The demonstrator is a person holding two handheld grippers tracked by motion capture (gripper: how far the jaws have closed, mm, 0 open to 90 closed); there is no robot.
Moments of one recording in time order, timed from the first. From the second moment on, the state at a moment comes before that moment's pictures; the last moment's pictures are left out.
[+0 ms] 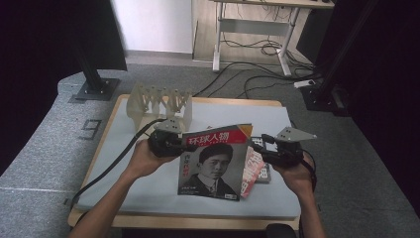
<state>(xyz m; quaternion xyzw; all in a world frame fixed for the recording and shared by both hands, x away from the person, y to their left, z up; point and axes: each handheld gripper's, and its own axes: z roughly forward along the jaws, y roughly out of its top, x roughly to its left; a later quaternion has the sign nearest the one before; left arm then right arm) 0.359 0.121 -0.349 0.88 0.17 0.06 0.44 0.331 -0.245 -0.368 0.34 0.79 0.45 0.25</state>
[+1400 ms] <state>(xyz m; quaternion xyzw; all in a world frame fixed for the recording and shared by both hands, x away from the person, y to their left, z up) 0.349 0.182 -0.303 0.86 0.27 0.10 0.43 0.333 -0.293 -0.510 0.52 0.76 0.34 0.21</state>
